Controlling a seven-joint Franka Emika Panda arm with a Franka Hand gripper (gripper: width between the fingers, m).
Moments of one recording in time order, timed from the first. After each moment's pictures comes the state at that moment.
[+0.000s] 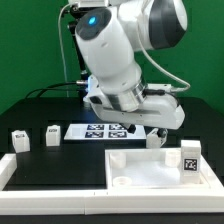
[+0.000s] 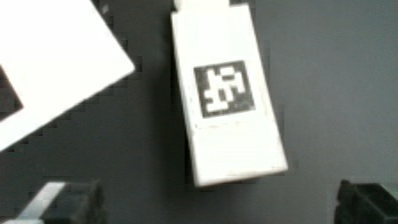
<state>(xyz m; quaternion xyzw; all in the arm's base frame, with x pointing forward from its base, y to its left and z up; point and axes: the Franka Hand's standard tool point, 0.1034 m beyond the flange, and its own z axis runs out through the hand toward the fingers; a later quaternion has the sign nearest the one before) 0.416 0.071 0.028 -0.90 0.28 0.29 0.14</state>
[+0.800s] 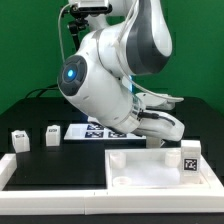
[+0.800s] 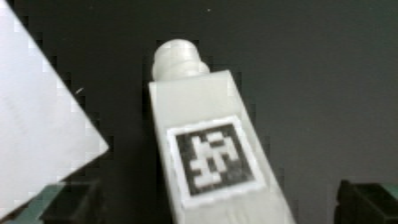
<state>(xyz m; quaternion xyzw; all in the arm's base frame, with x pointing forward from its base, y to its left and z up) 0.396 0.089 0.011 -0.84 0.30 0.39 0.20</state>
